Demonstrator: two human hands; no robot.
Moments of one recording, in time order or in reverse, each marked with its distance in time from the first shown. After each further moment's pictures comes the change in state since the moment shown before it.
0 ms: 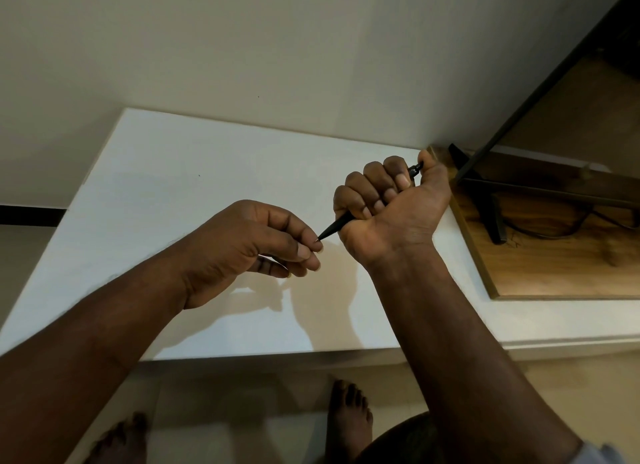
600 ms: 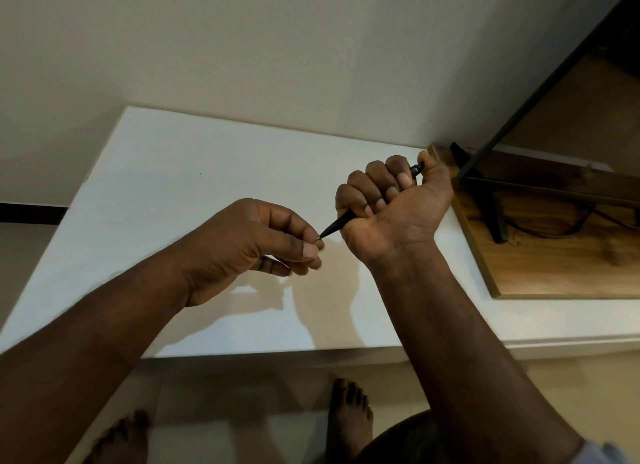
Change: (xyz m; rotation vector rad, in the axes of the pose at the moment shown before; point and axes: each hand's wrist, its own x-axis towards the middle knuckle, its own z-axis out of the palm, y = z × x) left_hand -0.001 0.001 0.002 -0.003 0.003 0.002; right_hand 0.001 -0.001 0.000 0.015 0.005 0.002
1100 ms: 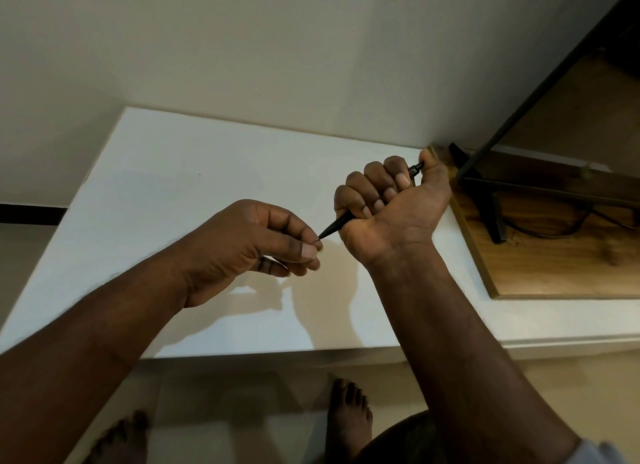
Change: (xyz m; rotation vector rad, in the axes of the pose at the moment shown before) left_hand -0.001 -0.001 0.000 0.006 -0.007 0.001; right_hand -0.001 0.001 0.000 -0.009 0.008 -0.002
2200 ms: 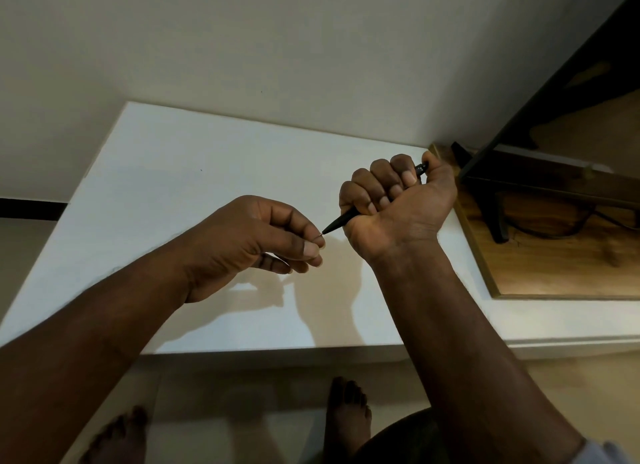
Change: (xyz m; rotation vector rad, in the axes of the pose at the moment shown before) left_hand 0.000 0.002 0.001 0.003 0.007 -0.005; right_hand 0.002 -0.002 -0.001 0.012 0.016 -0.010
